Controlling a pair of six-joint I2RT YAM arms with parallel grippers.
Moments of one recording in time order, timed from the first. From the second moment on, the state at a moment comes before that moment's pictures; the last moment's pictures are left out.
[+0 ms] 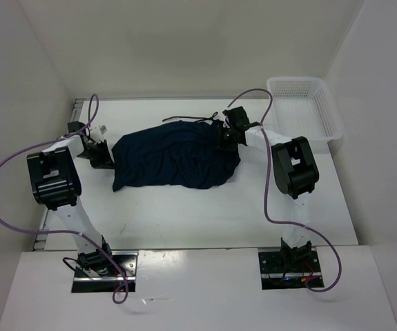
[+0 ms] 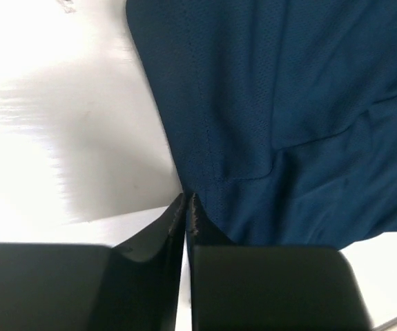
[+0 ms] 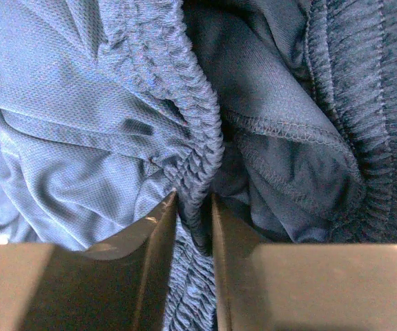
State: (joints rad) left arm 0.31 1.93 1.26 -0.55 0.44 0.07; right arm 0.35 2.08 1.47 -0.30 -0.24 0.39
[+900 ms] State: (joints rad) left arm 0.34 1.83 1.97 -0.68 0.54 0.07; right arm 0.09 1.90 1.92 -0.27 -0.40 0.46
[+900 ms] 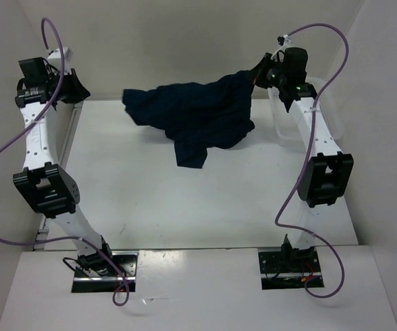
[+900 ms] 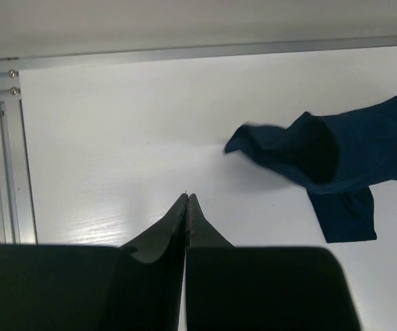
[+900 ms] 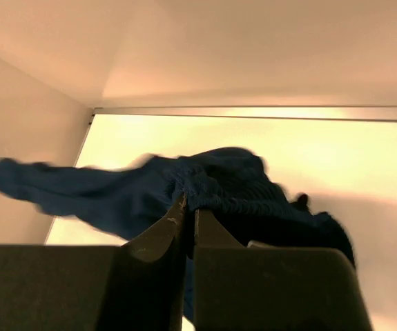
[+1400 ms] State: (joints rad) left arm 0.23 1.96 2.03 -0.68 0.50 0.07; right arm 0.13 2.06 2.18 -0.27 -0.43 0.51
